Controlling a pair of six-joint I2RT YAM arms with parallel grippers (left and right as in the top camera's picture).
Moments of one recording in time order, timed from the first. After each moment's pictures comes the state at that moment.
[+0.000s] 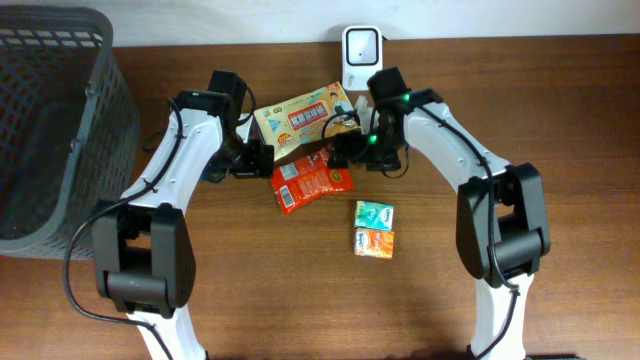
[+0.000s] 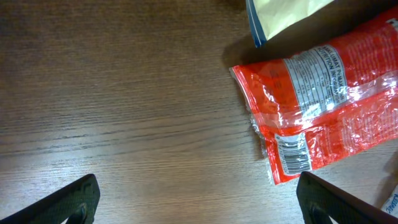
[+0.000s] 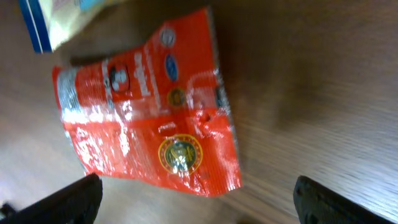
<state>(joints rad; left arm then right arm) -0.17 2.00 1.62 -1.13 0.08 -0.15 0.31 2.17 1.66 -0.87 -0.49 0.20</state>
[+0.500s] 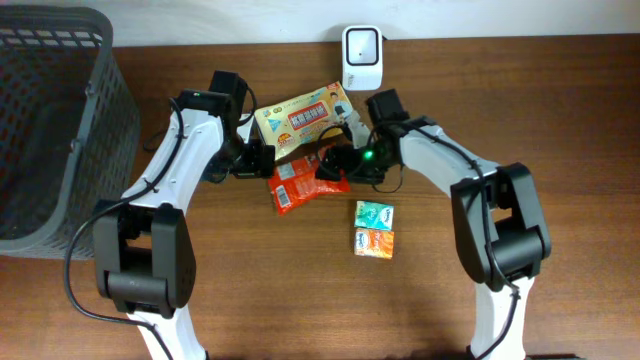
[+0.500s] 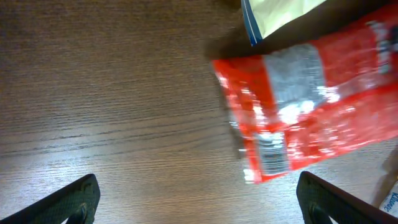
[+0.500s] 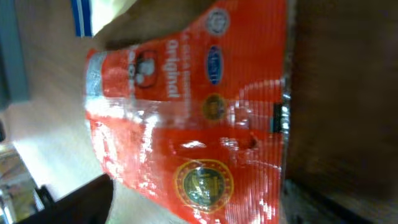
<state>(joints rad) -0.18 2.00 1.62 -1.13 0.08 -0.15 0.35 2.15 1.47 -0.58 -0.64 0.26</state>
